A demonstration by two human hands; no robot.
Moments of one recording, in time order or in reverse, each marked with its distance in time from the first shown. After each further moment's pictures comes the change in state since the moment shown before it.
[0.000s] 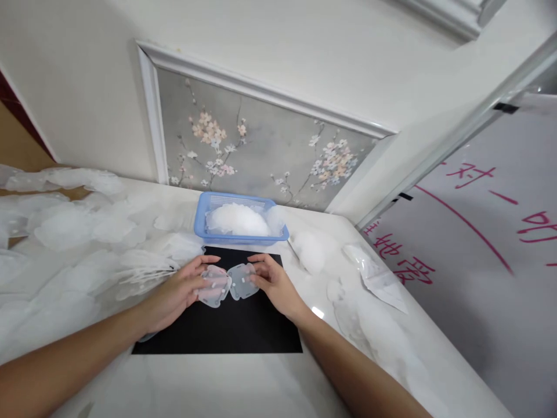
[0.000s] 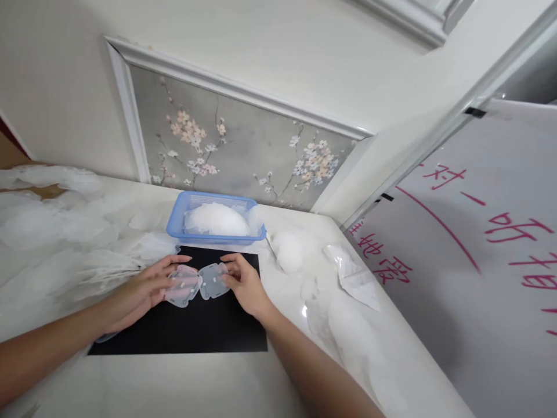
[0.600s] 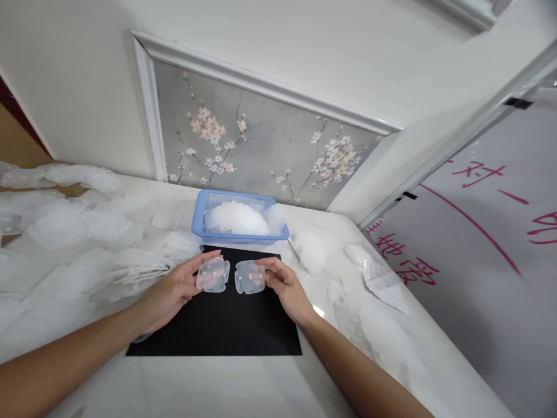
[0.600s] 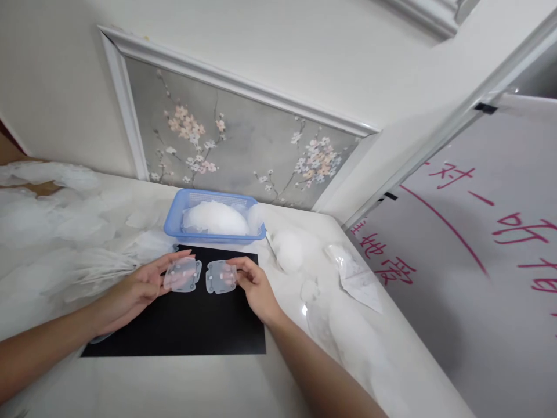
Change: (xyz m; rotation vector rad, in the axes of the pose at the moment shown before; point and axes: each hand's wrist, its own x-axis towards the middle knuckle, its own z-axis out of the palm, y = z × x) left_hand 0.002 0.000 -0.002 0.026 -0.034 0.074; right_hand -0.012 0.006 -0.016 0.098 0.038 -0.023
